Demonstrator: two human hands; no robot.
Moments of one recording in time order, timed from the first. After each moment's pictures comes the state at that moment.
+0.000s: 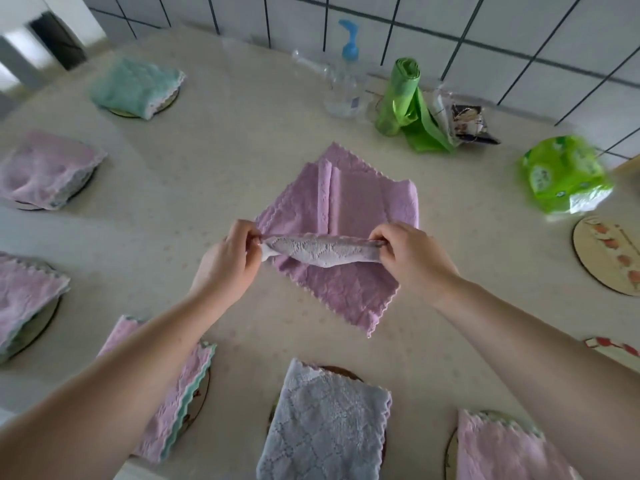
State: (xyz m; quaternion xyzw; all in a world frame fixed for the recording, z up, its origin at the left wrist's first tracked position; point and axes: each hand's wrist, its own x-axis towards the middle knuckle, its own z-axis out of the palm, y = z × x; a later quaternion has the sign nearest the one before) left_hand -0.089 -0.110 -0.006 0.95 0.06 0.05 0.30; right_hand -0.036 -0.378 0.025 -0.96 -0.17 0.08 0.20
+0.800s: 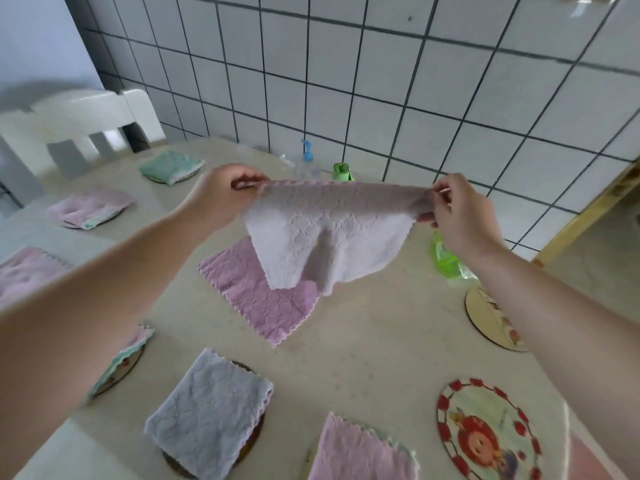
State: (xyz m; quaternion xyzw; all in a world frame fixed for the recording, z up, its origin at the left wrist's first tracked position) left_hand -0.087 -0.244 0.184 0.89 0.06 0.16 0.43; right_hand -0.023 -0.567 0.190 -0.92 -0.11 -0.13 0.36
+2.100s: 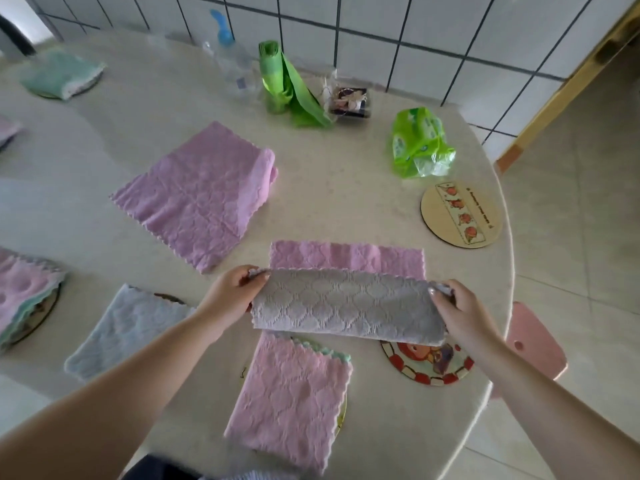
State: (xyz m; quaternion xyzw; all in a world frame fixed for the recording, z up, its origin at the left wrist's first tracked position) left_hand -0.177 -0.401 -0.024 0.82 0.22 -0.12 0.51; right_hand -0.148 -0.749 -0.011 -0.90 0.07 0.16 0.40
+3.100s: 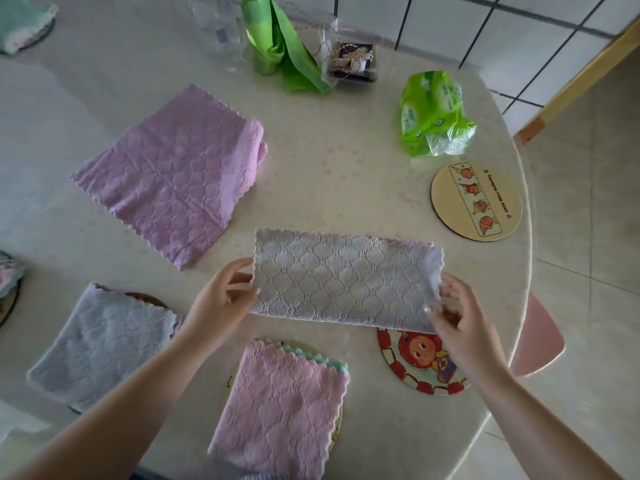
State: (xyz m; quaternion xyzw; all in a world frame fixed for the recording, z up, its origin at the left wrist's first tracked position) left_hand -0.184 -0.412 -0.027 0.83 0.20 -0.11 0.50; right_hand -0.155 -0.753 -0.040 -0.92 0.04 0.11 0.38
